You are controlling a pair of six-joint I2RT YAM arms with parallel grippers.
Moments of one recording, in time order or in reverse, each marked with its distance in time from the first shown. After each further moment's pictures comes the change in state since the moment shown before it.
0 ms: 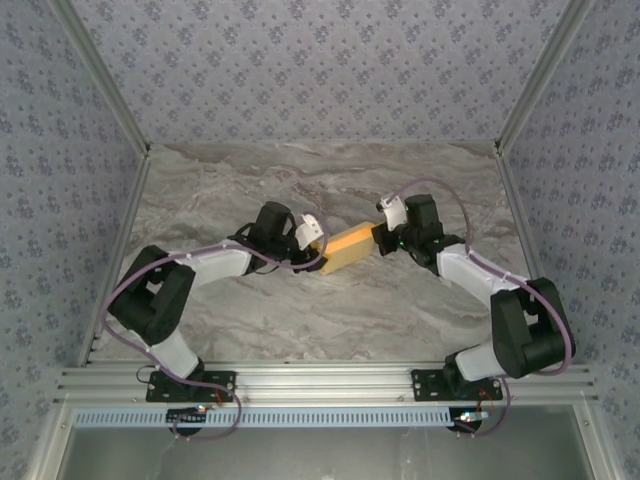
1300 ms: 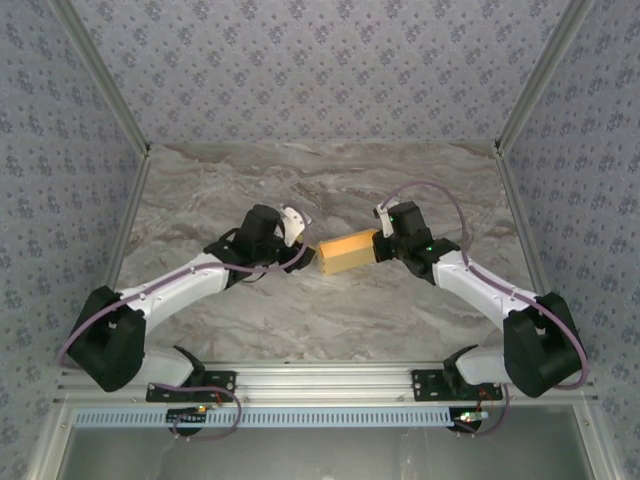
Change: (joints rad) left arm -0.071 -0.289 -0.011 -0.248 -0.359 -0.260; right arm 0.149 -0.093 0.023 -0.200 0.329 0.171
